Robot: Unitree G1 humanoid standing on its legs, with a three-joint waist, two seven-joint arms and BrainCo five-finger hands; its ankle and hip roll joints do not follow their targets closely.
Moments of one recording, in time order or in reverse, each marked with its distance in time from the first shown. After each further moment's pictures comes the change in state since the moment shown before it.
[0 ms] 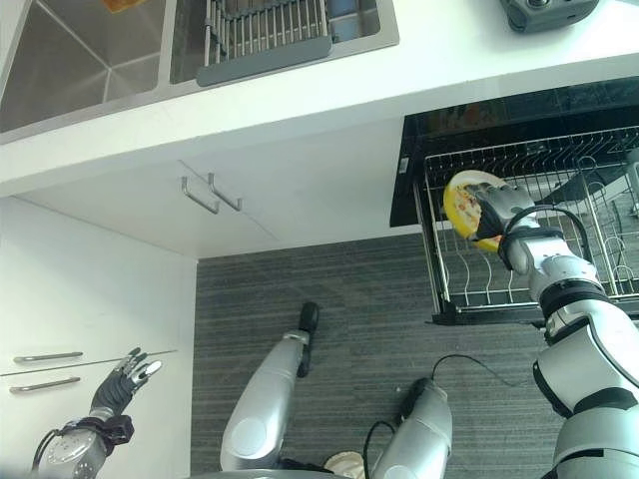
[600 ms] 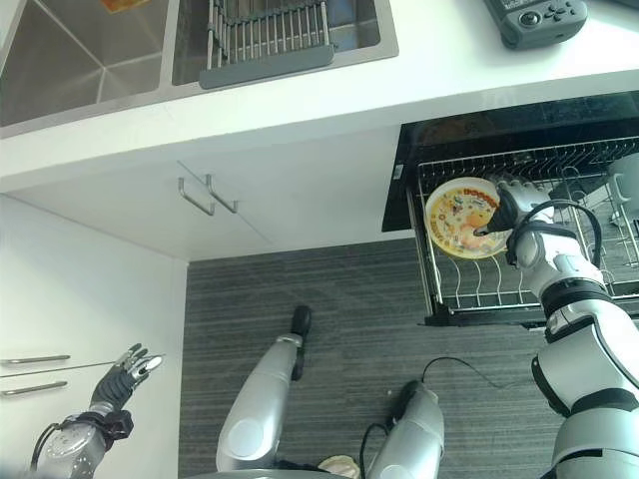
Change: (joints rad) left arm -0.009 0.016 0.000 -0.041 0.001 0.038 0.020; right arm 0.008 0.009 -0.098 0.006 0.279 0.064 0.132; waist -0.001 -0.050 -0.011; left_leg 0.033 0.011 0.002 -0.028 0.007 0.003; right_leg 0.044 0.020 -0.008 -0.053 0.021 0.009
